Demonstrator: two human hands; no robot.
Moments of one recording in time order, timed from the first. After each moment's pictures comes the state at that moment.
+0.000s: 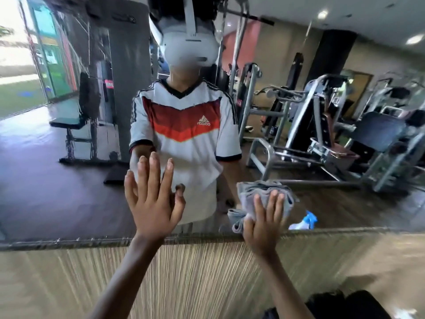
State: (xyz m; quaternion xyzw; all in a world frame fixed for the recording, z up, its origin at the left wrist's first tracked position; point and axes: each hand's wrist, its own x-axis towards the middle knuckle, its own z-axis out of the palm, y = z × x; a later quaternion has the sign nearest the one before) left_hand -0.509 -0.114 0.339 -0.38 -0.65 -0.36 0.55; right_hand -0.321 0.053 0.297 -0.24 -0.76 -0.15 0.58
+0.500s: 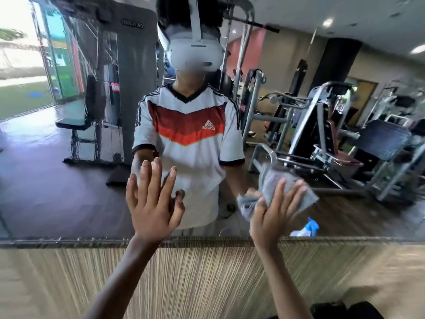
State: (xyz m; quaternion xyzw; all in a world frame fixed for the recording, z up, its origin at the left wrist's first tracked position) left_hand -0.515 -0.116 0.336 -0.38 -0.63 -0.34 0.58; right_hand -0.326 0.049 0.344 -0.31 -0.71 -0.06 0.63
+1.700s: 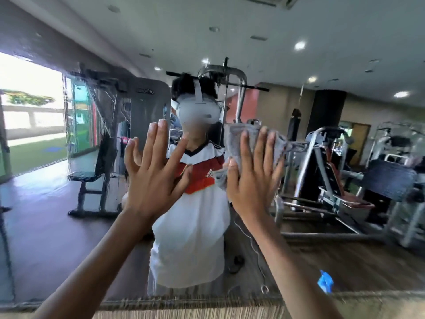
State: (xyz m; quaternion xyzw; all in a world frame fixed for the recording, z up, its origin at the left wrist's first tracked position) left_hand -0.525 -0.132 0.521 -0.41 -0.66 -0.27 0.57; right_hand -0.381 0.018 0.535 -0.20 -0.70 -0.19 0.65
